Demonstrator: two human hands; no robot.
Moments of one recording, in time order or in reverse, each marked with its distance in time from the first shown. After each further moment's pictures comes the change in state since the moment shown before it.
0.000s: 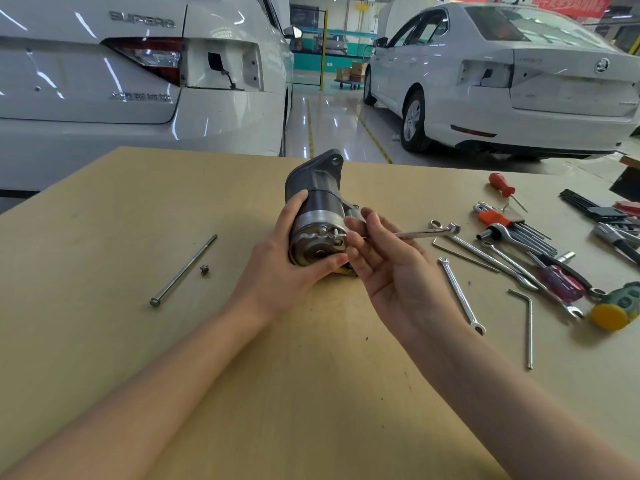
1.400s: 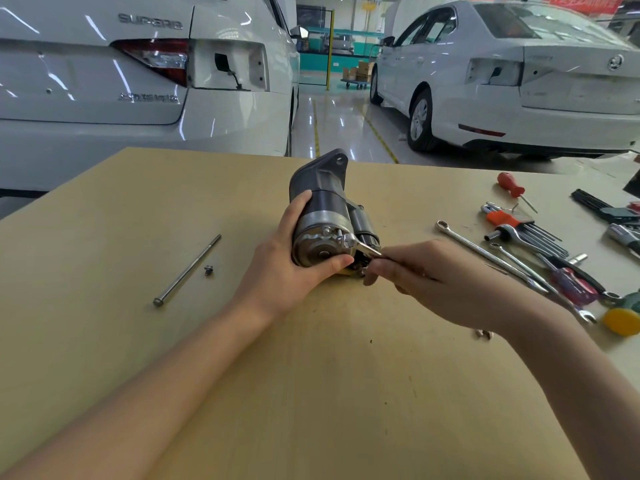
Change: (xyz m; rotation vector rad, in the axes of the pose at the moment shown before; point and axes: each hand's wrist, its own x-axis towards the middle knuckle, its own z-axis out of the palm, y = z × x) left_hand 0.003 -0.007 0.001 0.078 0.027 0.010; right_hand 0.003 -0.057 -0.027 -1.761 -0.537 -0.207
